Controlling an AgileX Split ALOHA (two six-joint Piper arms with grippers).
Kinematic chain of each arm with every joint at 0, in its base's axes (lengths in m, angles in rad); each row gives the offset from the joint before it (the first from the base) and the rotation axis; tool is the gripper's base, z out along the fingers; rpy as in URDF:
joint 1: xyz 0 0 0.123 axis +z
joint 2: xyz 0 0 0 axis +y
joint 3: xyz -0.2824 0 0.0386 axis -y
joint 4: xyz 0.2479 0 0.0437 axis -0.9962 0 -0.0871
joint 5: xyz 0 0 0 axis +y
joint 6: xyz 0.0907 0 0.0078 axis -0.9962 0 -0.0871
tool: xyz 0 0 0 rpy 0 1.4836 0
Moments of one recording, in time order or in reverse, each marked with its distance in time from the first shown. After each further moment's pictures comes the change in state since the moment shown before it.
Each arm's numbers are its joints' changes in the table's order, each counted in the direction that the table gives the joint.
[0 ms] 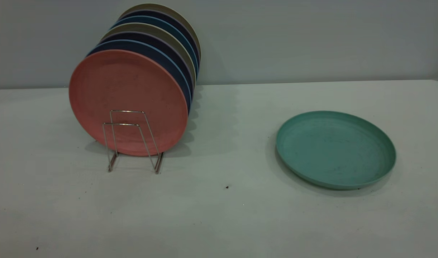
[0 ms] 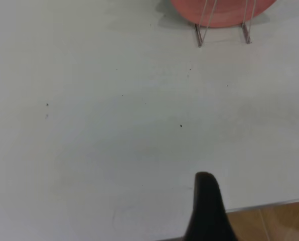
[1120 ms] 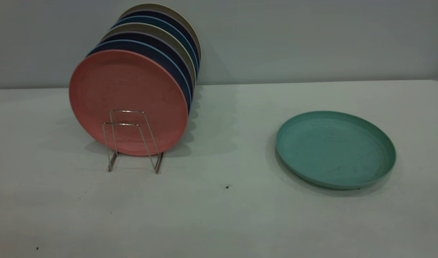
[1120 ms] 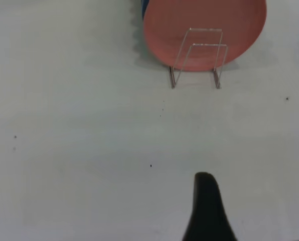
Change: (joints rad) left arm 0.000 0.131 0.016 0.078 -0.170 0.058; right arm 0.000 0.081 0.013 0.045 -0.243 0.007
